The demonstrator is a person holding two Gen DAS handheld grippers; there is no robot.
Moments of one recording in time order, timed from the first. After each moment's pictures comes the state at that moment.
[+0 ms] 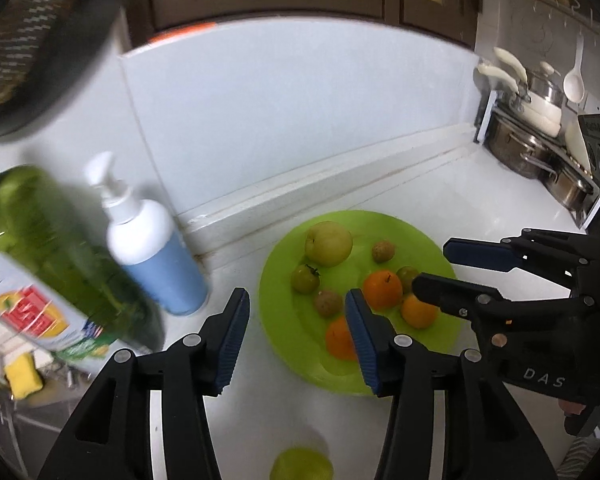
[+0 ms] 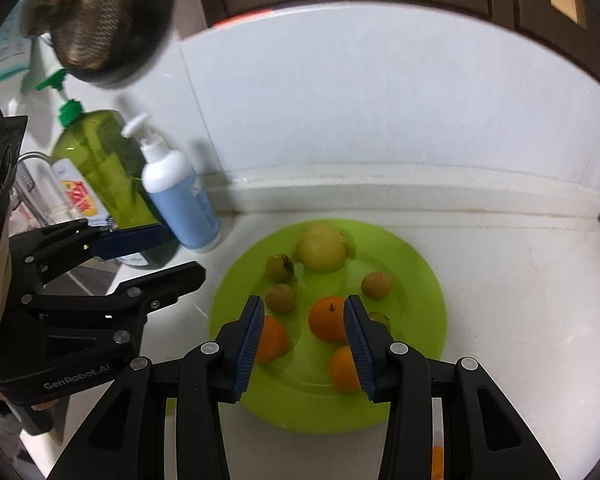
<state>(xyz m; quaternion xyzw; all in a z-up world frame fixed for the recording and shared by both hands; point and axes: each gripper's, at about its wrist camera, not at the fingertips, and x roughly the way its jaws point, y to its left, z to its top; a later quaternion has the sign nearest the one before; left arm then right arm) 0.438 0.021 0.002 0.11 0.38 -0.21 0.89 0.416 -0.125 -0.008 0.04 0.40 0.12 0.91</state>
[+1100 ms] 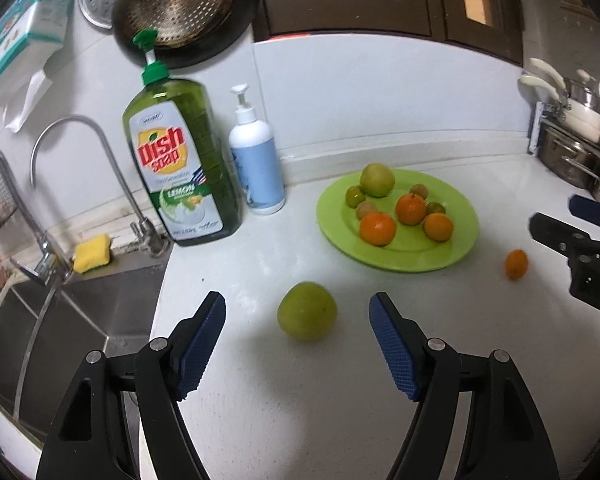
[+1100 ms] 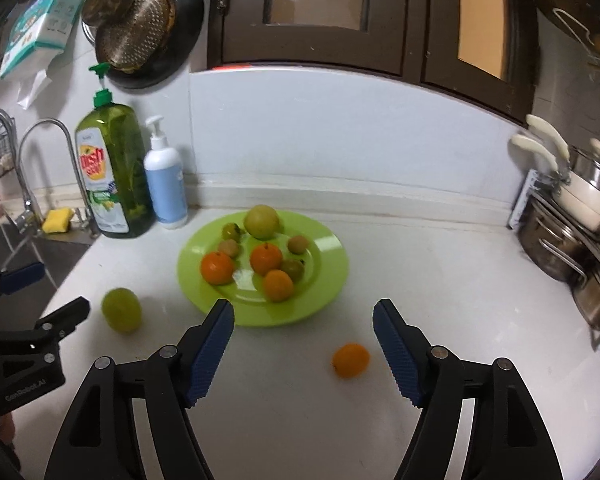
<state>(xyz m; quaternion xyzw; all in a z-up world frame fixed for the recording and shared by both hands) 0.280 0.044 -0.042 0.09 0.33 -0.03 0.94 0.274 -0.151 -0.013 -0.02 0.31 0.00 0.95</state>
